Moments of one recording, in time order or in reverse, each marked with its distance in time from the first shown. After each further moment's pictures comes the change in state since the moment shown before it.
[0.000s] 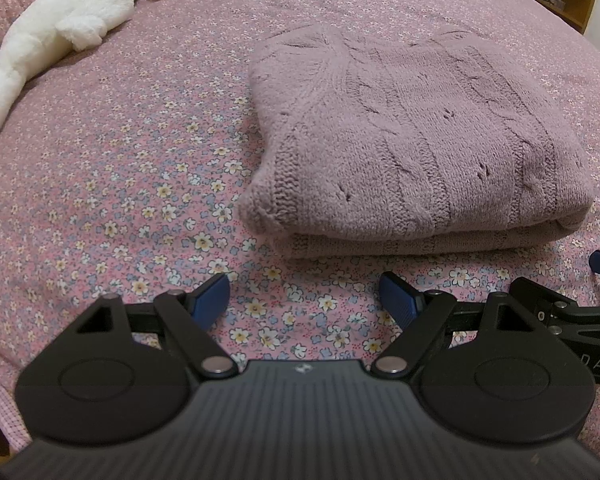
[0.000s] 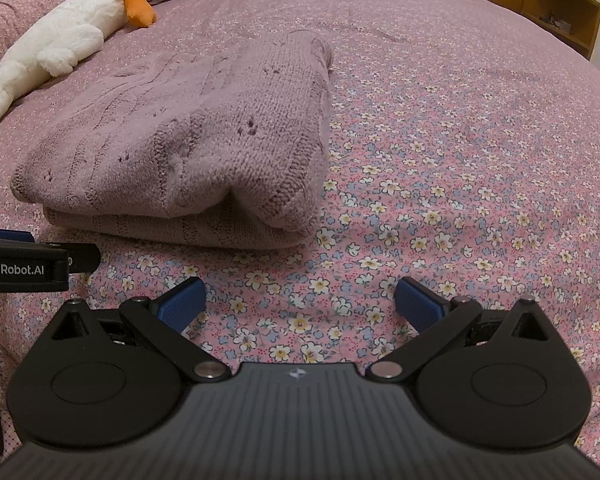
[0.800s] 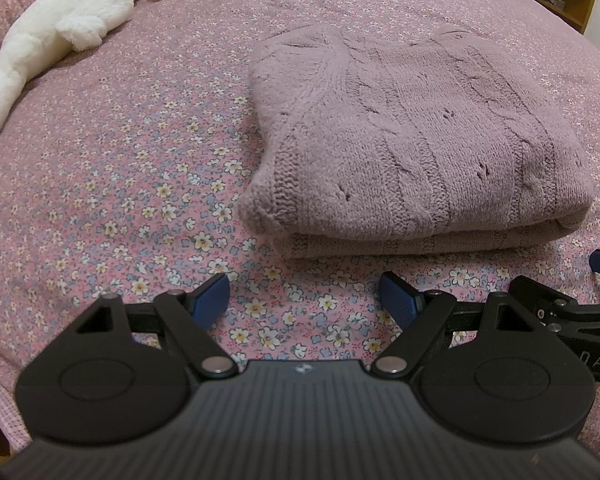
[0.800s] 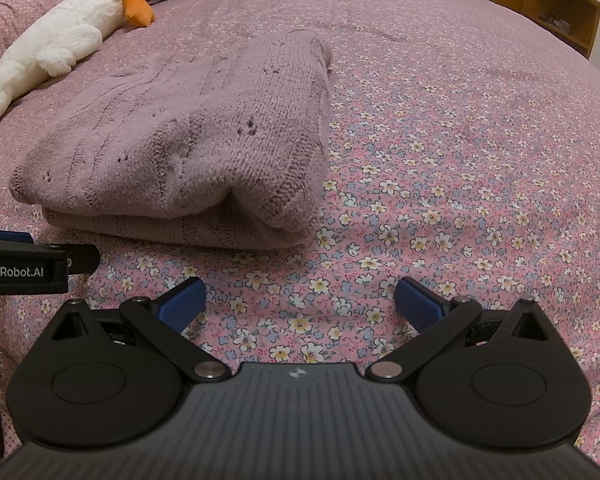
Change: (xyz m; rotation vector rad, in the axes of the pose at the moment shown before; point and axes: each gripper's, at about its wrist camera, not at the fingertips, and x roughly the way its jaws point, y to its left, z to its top) left arm -0.001 0.001 0.001 0.003 0.000 0.001; right arm 0.002 -0.001 0.001 0.005 0.003 0.000
